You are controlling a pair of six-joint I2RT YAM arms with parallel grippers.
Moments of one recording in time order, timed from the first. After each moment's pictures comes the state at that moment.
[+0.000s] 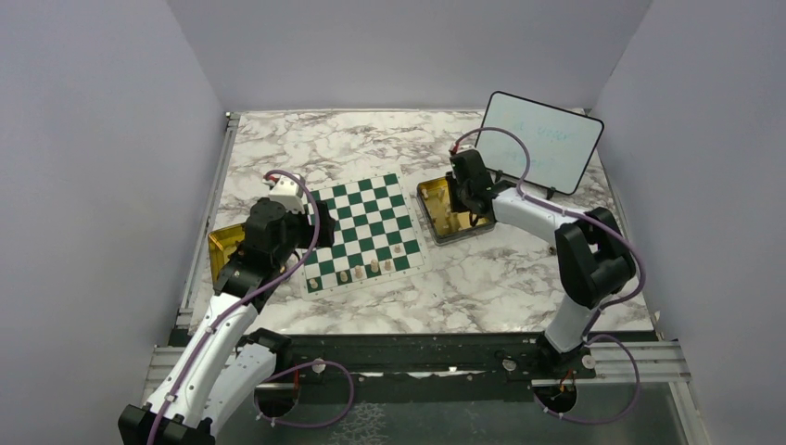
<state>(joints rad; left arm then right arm) -0.33 0.74 0.67 -0.34 -0.05 -0.20 0.49 1.75 1.14 -0.21 0.25 0.18</state>
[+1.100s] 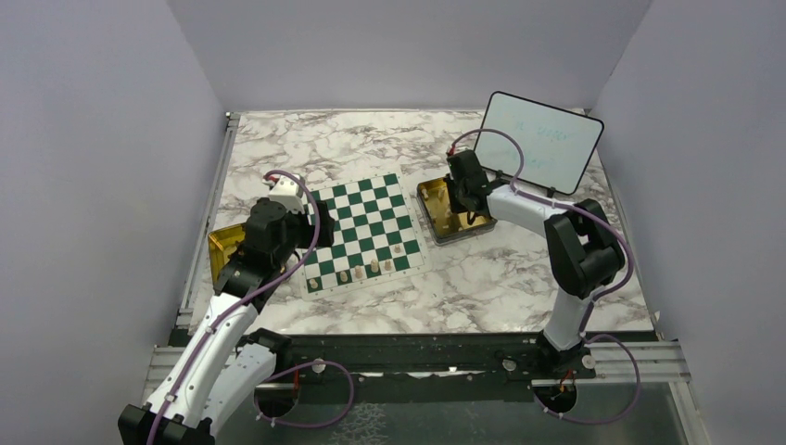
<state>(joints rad) -0.33 0.74 0.67 -0.34 -0.07 -0.20 0.48 1.84 1.17 -0.20 0.24 0.16</state>
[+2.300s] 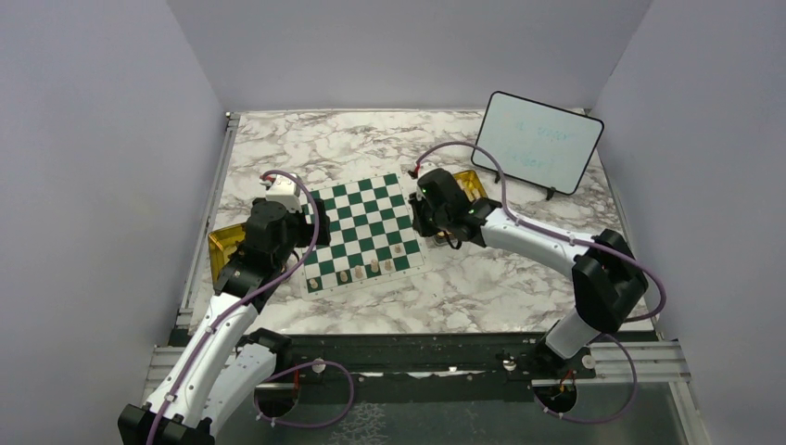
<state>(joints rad) -0.33 0.74 0.67 -0.34 -0.14 -0.20 0.75 1.61 1.13 -0.28 0.12 0.25</state>
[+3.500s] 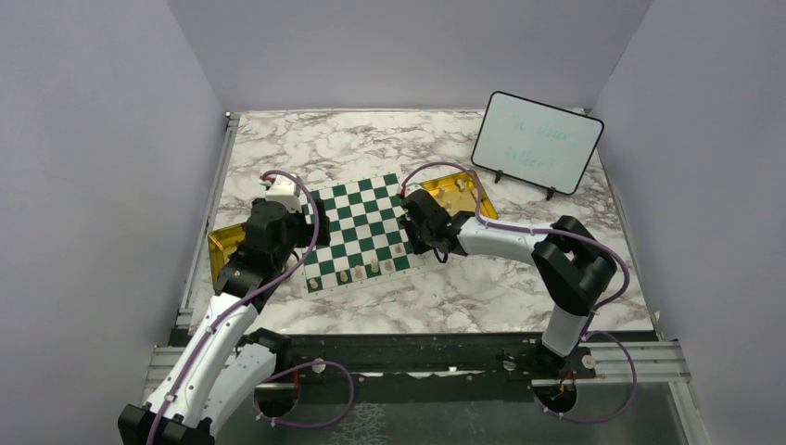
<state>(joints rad) -0.33 0.74 0.67 -0.35 -0.15 -0.20 0.83 1.78 1.08 -0.20 0.17 0.28</state>
